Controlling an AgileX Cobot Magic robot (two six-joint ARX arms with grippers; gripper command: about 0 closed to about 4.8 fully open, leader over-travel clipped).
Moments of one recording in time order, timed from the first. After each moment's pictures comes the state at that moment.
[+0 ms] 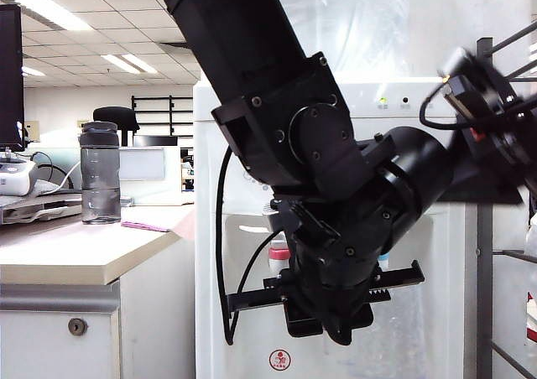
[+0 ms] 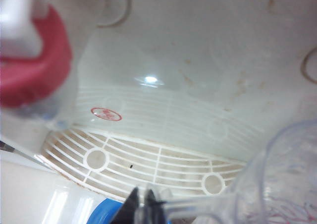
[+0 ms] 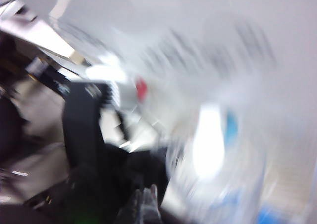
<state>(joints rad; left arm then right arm) -1.02 2.27 1.30 0.00 -0.74 -0.94 0.23 1.28 0.42 0.35 -0.58 0.19</state>
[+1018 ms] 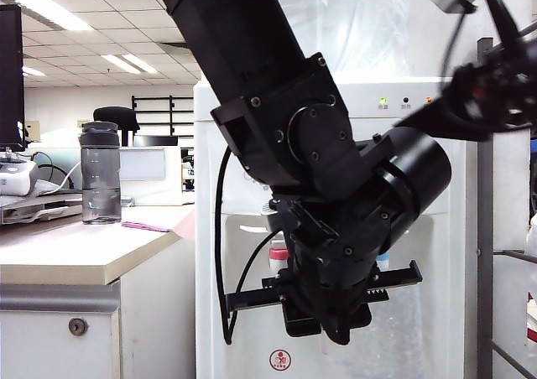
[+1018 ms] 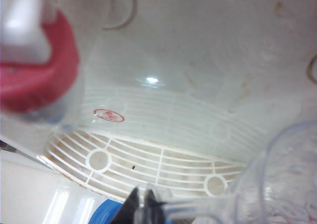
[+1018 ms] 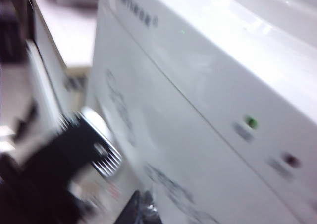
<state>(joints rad) -1.02 2.27 1.30 0.00 -0.74 -0.94 0.20 1.21 0.42 0.52 -0.62 -0.49</state>
